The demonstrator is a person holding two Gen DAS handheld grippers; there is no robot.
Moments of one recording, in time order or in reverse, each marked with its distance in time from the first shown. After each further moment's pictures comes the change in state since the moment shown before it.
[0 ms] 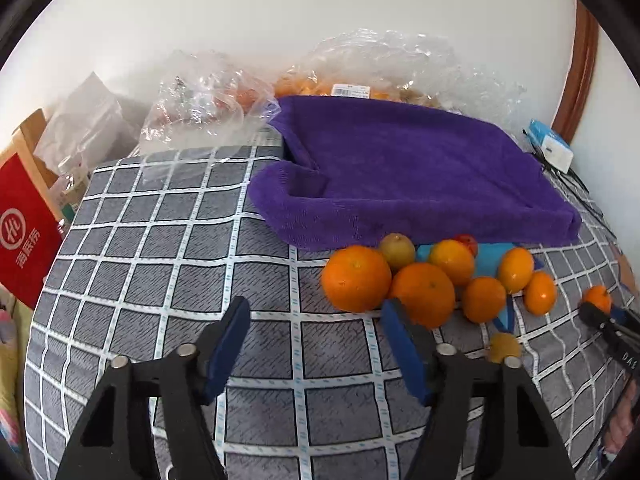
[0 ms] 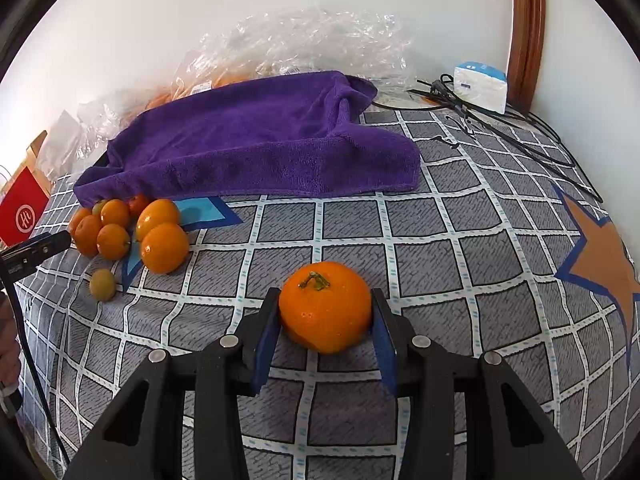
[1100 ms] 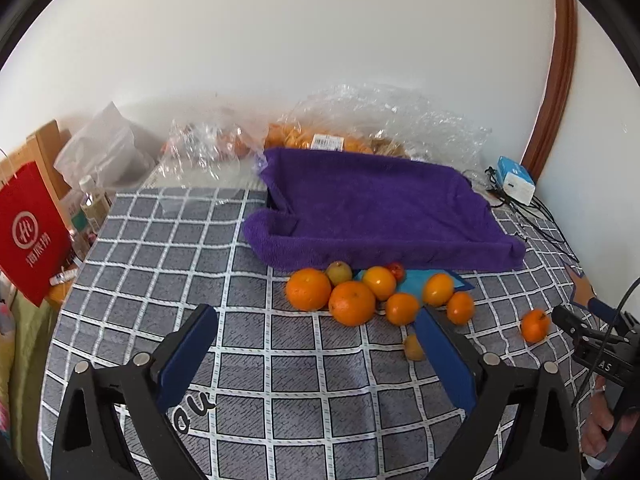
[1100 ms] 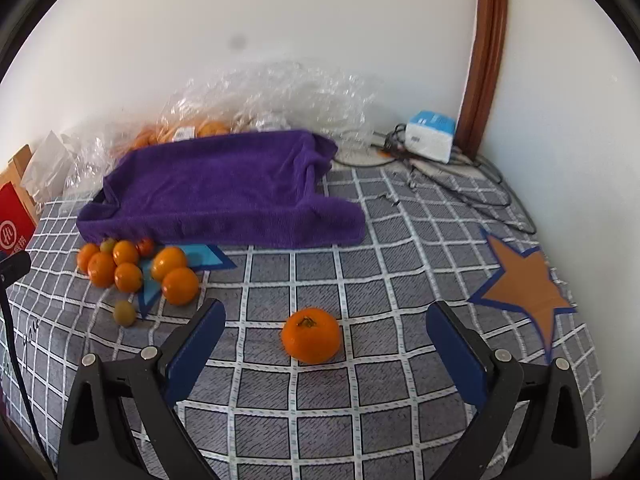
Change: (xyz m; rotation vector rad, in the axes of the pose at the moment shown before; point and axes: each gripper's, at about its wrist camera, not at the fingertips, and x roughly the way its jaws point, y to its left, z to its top) left arm -0.081 -0.016 -0.005 -0.055 -0.102 -0.040; right arm -0.060 0.003 0.016 0.012 -0.060 -0.163
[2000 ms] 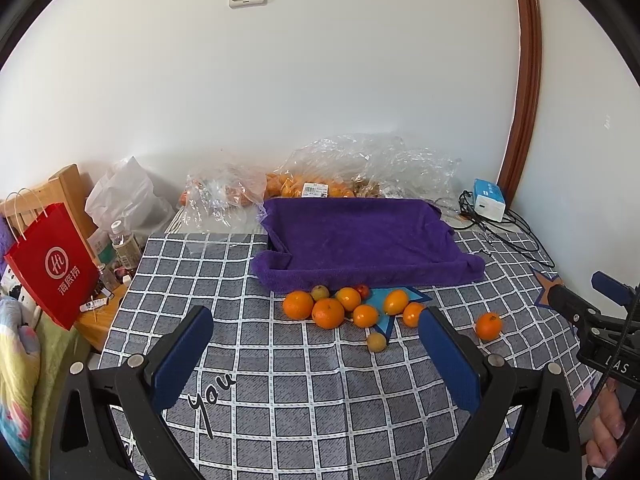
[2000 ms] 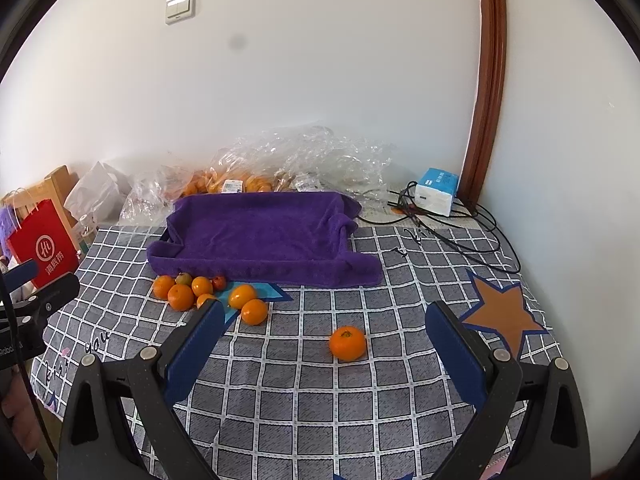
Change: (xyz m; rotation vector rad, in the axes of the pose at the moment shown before) left arm -0.108 -0.034 0.005 0.060 -0.124 0.032; right arm -0.132 0.028 0.013 -0.032 -0.171 0.066
